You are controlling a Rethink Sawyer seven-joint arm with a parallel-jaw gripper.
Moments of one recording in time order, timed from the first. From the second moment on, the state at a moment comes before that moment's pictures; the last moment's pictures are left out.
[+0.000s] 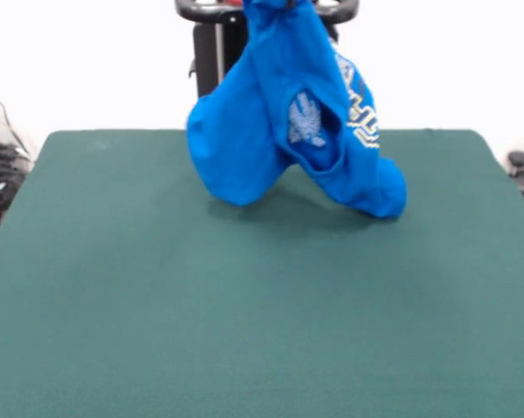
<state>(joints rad) -0.08 -0.98 -0.31 1.85 0.21 0.91 1.83</state>
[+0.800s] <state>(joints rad) -0.25 -0.75 -0.26 1.72 0.12 0.47 1.83</state>
